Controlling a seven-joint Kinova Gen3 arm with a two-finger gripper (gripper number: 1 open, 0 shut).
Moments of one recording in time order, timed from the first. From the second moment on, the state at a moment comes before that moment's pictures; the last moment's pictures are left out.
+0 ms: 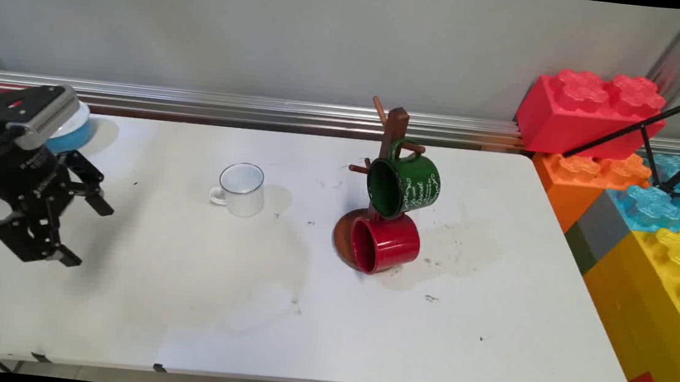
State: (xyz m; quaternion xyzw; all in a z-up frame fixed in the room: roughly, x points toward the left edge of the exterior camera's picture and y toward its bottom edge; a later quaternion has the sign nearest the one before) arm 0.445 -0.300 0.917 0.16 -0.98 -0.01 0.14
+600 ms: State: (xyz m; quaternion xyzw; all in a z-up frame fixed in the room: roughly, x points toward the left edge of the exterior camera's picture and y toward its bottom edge) arm 0.404 -0.326 0.926 0.24 -0.93 0.01 0.29
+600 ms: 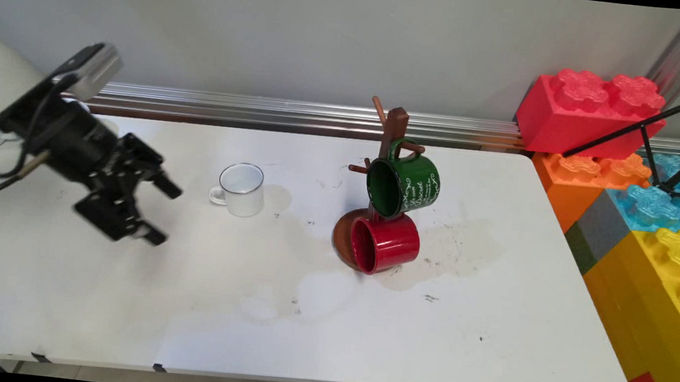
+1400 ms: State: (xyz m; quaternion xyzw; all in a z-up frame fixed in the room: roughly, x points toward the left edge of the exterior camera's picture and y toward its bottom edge) arm 0.325 -0.359 0.931 0.25 -0.86 0.03 0.43
